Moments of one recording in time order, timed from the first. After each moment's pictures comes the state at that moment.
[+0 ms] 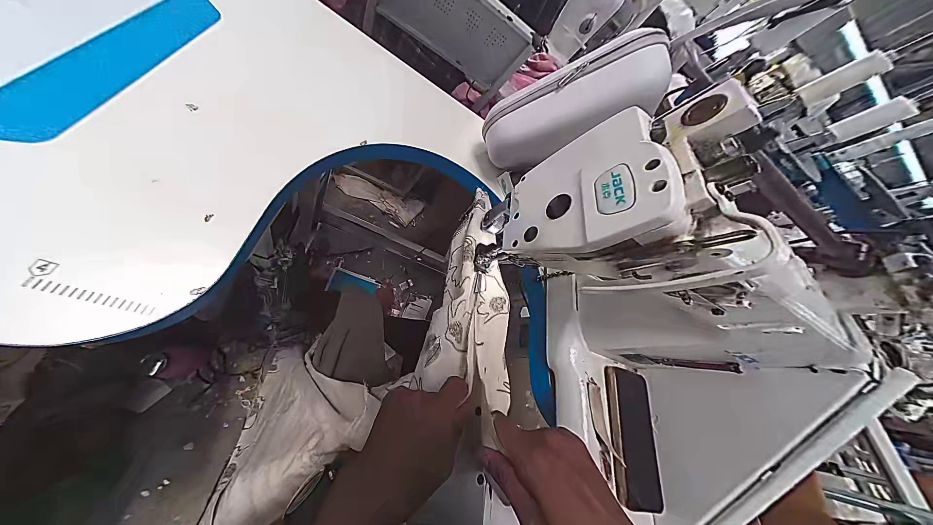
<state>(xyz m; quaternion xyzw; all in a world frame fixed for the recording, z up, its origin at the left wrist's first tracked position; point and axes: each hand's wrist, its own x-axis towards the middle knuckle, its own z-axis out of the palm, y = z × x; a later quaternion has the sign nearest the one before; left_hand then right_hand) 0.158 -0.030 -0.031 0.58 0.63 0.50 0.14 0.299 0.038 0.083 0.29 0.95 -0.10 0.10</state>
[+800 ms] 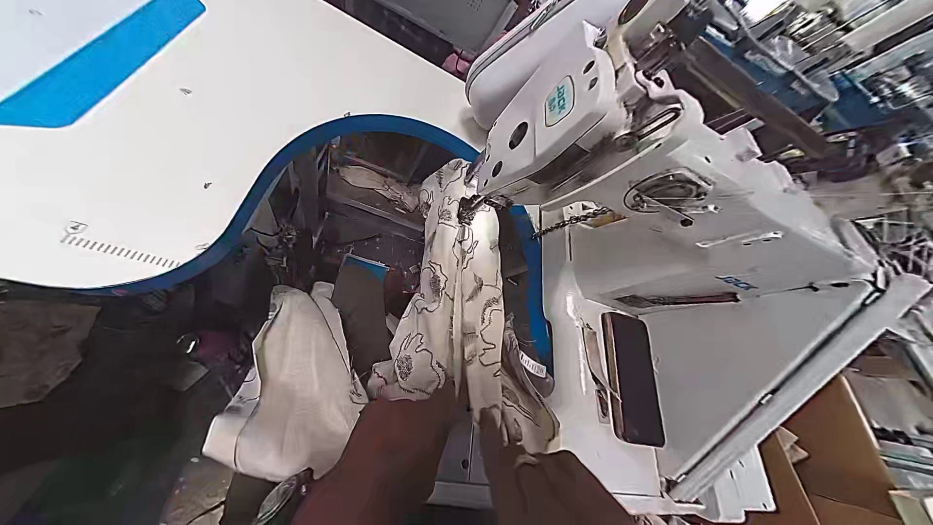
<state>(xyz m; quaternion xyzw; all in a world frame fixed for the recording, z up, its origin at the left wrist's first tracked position) 0.183 -0.088 -0.007 0.61 0.66 0.43 0.11 0.317 -0.040 0.104 0.29 0.95 0.06 0.05</state>
